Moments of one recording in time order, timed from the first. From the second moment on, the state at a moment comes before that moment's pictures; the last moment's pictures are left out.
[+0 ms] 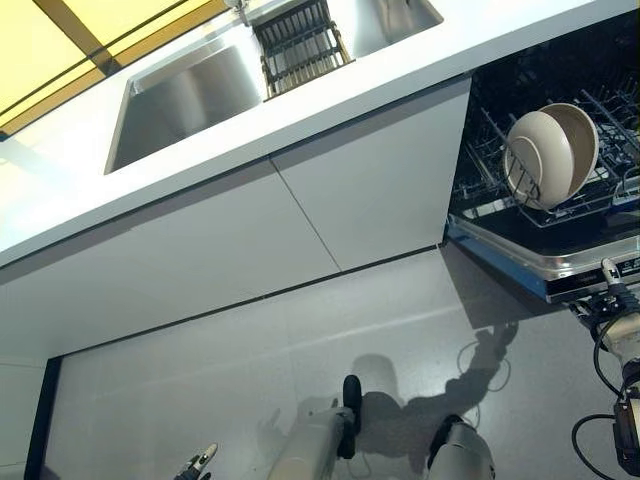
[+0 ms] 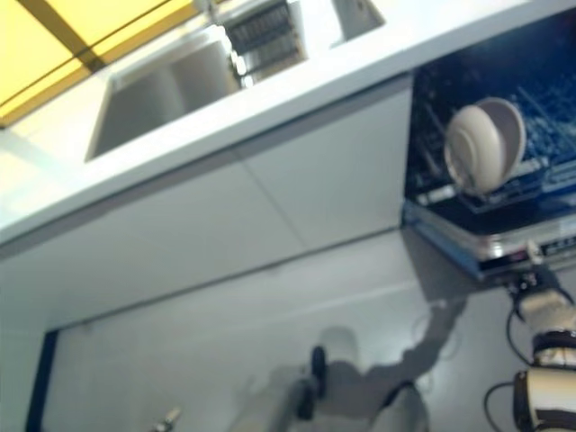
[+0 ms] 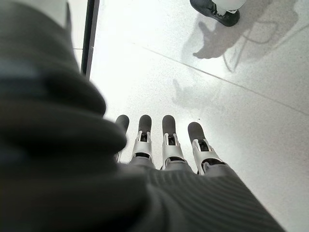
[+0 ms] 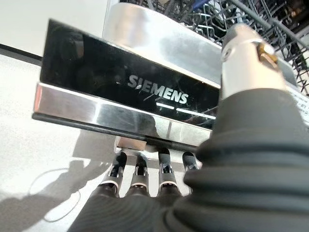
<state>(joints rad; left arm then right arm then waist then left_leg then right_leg) 0.16 0.29 -0.02 0.96 -0.70 -0.03 -0.10 -0.64 -0.87 -0.11 1.14 1.32 0.21 -0.19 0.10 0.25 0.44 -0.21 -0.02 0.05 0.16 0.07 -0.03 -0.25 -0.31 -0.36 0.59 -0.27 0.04</state>
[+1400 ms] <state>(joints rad) 0.15 0.36 -0.01 0.97 -0.64 -0.06 -0.11 -0.81 -0.84 -0.12 1.10 1.22 0.18 0.05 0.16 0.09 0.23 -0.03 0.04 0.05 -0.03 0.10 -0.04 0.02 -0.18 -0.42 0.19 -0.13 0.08</state>
